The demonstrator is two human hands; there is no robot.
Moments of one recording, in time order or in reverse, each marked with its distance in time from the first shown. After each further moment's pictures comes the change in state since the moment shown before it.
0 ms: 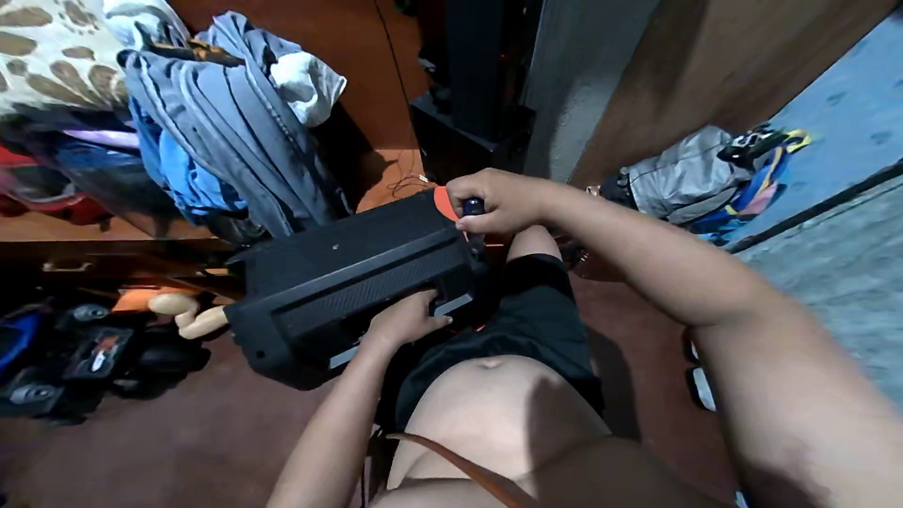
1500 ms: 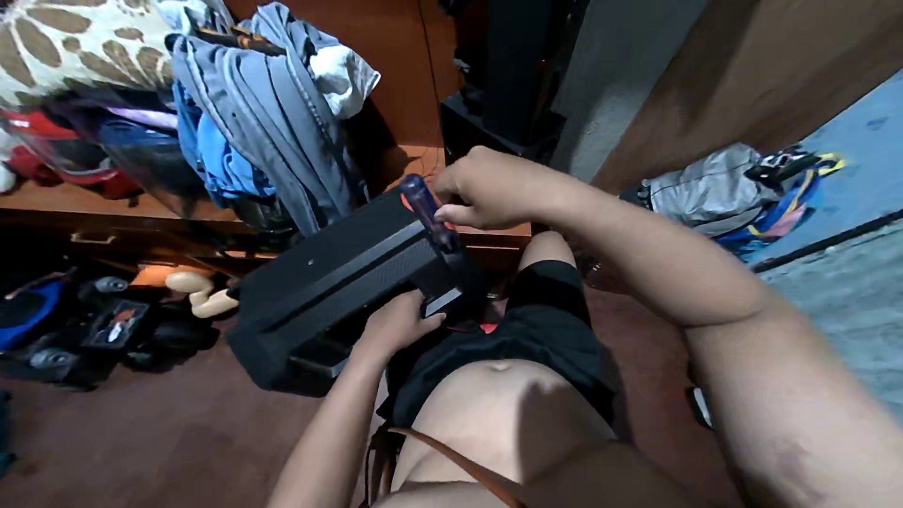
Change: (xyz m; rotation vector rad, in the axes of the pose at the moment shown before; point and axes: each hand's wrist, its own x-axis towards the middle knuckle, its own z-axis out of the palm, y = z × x) left_hand -0.028 -0.031 -0.003 -0.021 0.173 -0.058; right_hand 0.054 -0.067 -0.007 -0.412 -0.137 0.146
